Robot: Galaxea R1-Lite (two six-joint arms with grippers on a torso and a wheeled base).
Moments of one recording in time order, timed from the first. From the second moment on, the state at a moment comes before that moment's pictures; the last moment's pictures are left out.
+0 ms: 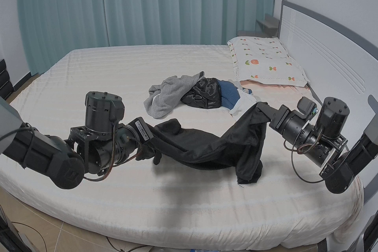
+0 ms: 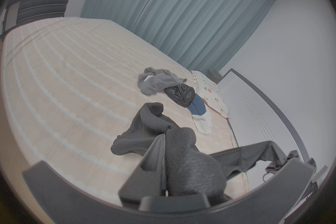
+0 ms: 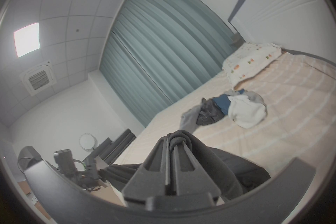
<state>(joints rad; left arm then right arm) -0.51 1.82 -0.80 -0.58 0.20 -0.78 0.42 1.91 -0.57 -1.39 0.08 0.67</state>
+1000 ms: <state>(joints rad) -0.53 1.80 -0.66 -0.60 0.13 -0.80 0.46 2.06 -0.54 -1.48 0.03 0.67</state>
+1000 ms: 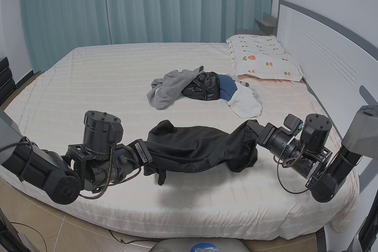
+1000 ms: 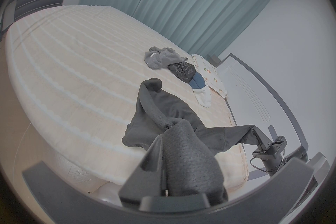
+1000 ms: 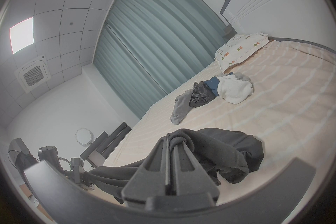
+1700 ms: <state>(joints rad) -0.53 1.79 -0.62 -0.67 0.13 -0.80 0.46 2.04 -0.52 -1.48 0.02 0.68</state>
